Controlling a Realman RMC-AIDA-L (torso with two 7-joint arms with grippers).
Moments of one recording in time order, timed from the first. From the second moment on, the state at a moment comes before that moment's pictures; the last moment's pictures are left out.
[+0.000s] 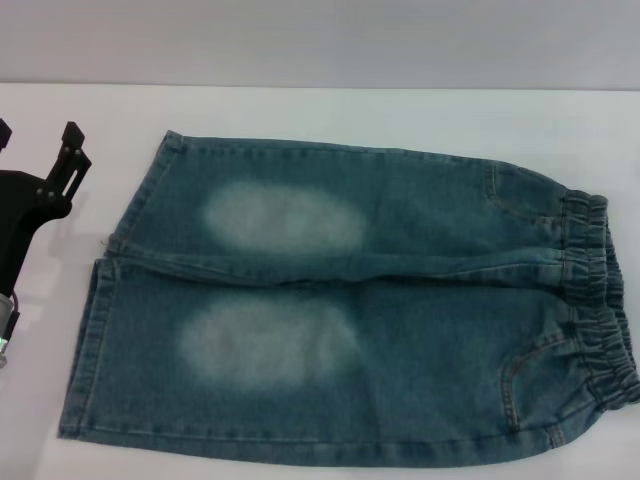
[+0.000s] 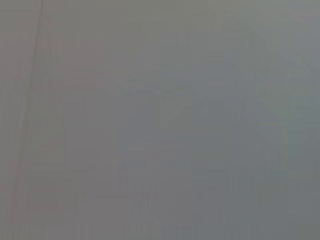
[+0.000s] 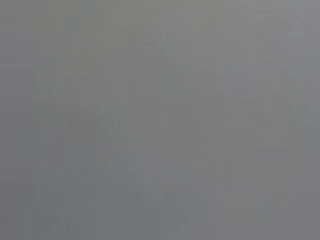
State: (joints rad) left arm -0.29 -2.07 2.26 0.27 -0.76 1.32 -0.18; right arm 0.50 2.08 -0.62 -0.08 -0.64 -1.22 0.19
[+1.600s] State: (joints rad) left arm -0.67 -1.85 2.88 -0.54 -0.10 1.90 -1.85; right arm 0.41 2.07 -0.43 -0.15 -0.58 -1.14 0.21
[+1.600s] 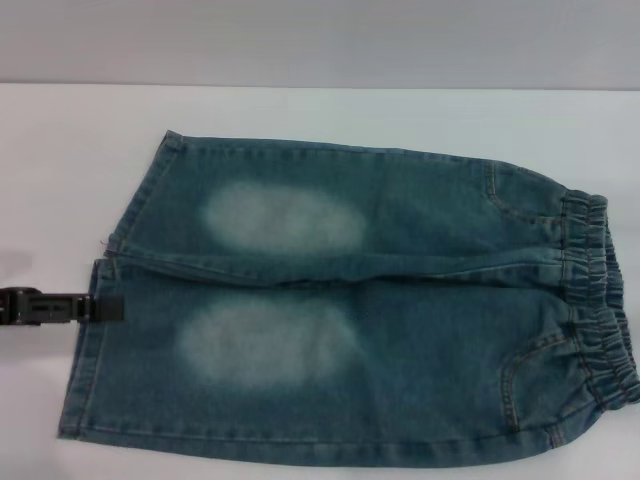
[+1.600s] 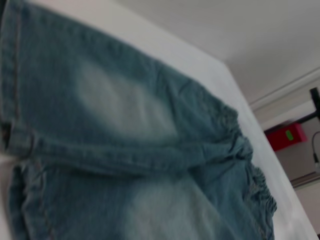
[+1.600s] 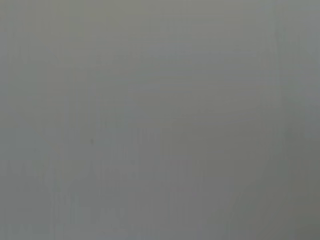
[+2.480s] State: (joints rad) left arm -0.61 -1.83 2.88 -0.59 0.02 1.95 -1.97; right arm 0.42 2.05 -0.43 -0.15 -0.60 -1.11 0.18
